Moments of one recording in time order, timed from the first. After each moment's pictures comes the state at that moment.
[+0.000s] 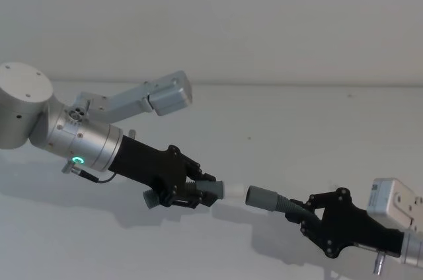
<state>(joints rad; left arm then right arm) -0.80 0.58 0.82 -1.48 -0.41 0.45 -1.13 0.08 0.80 -0.39 -1.72 0.25 -0.17 0.69</state>
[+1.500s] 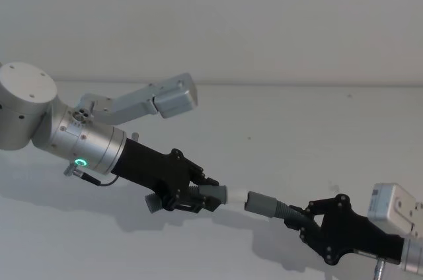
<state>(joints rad) -0.81 0.60 0.86 -1.51 -0.45 0.48 -1.11 0.05 0.81 -0.38 -1.73 0.27 -0.16 0.68</state>
